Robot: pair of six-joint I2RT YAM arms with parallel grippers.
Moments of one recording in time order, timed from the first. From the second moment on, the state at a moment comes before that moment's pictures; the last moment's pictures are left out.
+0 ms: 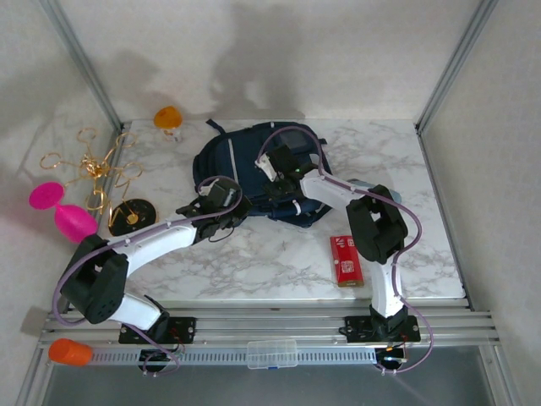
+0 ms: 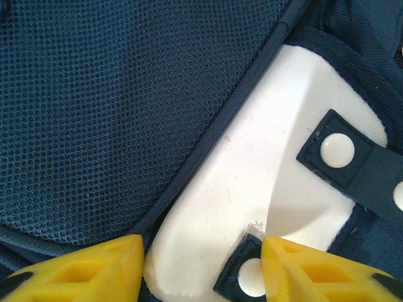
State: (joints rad) left arm -0.60 1.46 0.86 -0.20 -0.13 -1.18; right arm 0.66 2.04 1.53 -0.42 0.12 -0.24
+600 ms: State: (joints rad) left arm -0.61 1.47 0.88 -0.22 -0.12 -1.18; right arm 0.68 2.03 1.49 -0.40 0.15 -0.29
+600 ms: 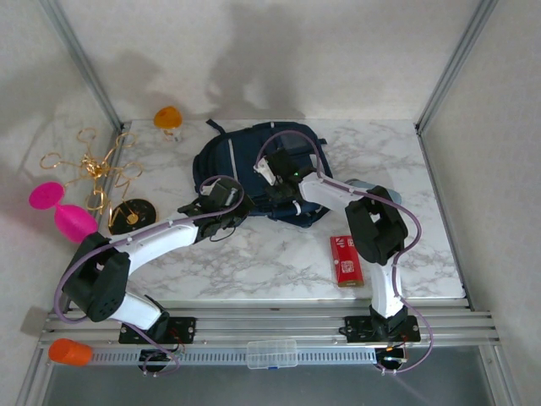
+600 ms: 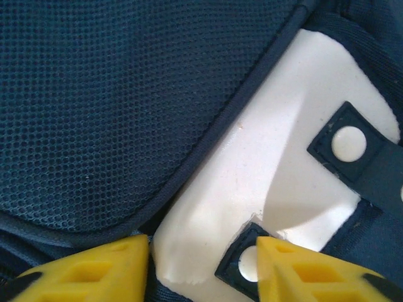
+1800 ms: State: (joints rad) left arm -0.73 1.72 1.10 -0.14 -0.14 -0.89; right arm 0.58 1.92 1.47 -0.37 -0.19 -0.11
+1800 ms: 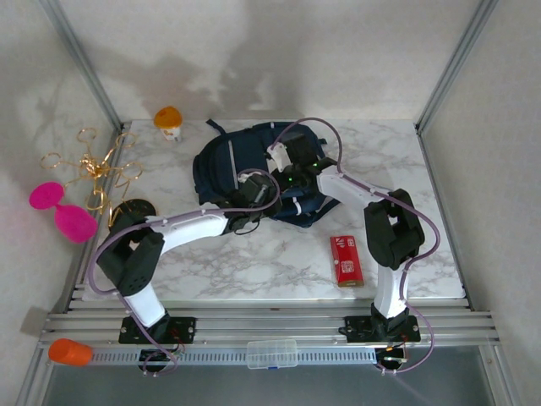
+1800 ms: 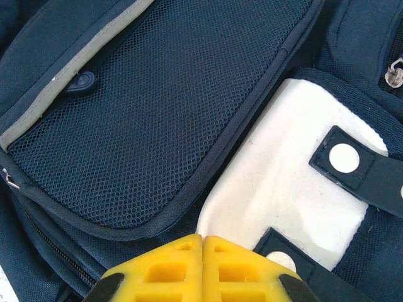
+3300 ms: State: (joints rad) left arm -0.71 1.90 1.26 -0.23 -0.23 -0.84; right arm 0.55 1.92 1.46 -0.33 -0.27 -0.02
